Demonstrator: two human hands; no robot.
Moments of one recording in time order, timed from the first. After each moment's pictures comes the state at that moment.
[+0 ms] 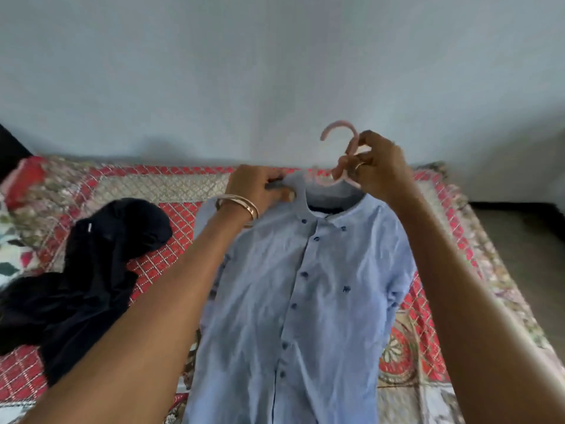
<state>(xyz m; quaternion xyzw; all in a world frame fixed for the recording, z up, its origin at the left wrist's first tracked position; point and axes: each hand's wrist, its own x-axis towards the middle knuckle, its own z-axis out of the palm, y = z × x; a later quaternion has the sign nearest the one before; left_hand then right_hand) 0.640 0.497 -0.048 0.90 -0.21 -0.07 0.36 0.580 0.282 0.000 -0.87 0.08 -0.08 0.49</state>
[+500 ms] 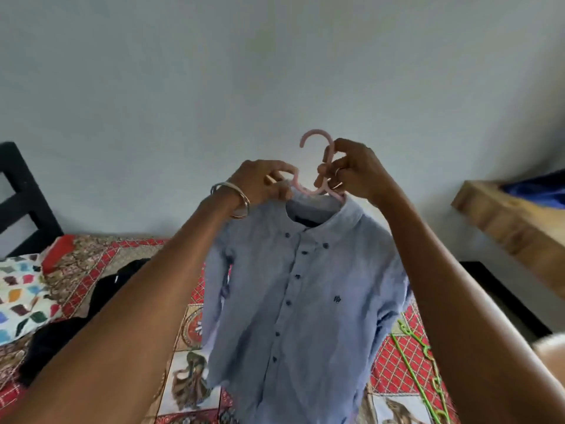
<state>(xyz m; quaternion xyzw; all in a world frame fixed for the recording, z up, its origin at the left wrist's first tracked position) 0.455 0.512 0.245 0.86 -0.36 0.01 0.37 0.366 0.312 0.287 -0.88 -0.01 -0.14 0.45</state>
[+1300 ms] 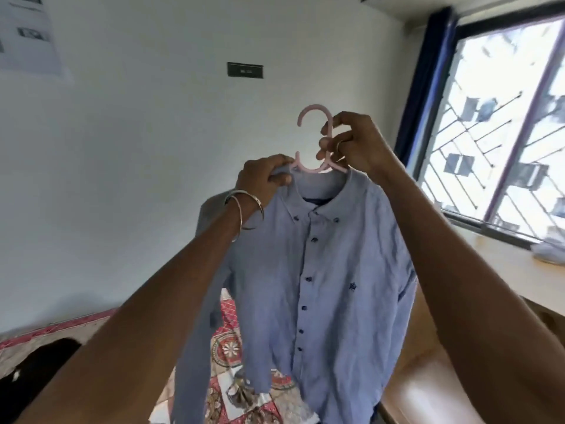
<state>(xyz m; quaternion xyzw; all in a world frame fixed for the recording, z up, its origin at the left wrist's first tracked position) 0.218 0.495 0.417 0.70 -0.52 0.19 0.46 0.068 0.362 0.490 -0.85 0.05 -0.37 0.38</state>
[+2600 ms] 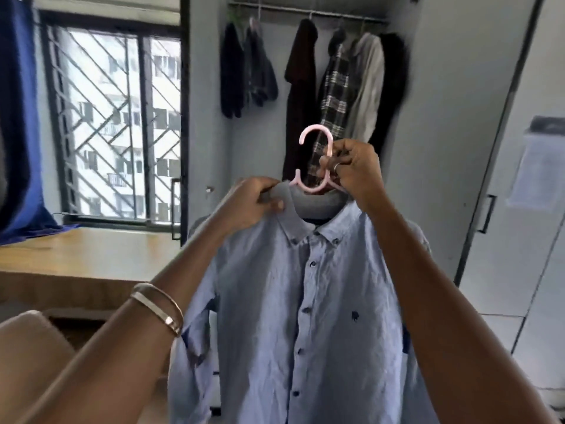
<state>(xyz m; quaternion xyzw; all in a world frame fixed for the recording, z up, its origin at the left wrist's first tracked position) -0.475 0.154 0.435 0.32 -0.83 -0.10 0.44 -0.679 0.196 0.486 -0.64 0.45 -0.62 0.08</state>
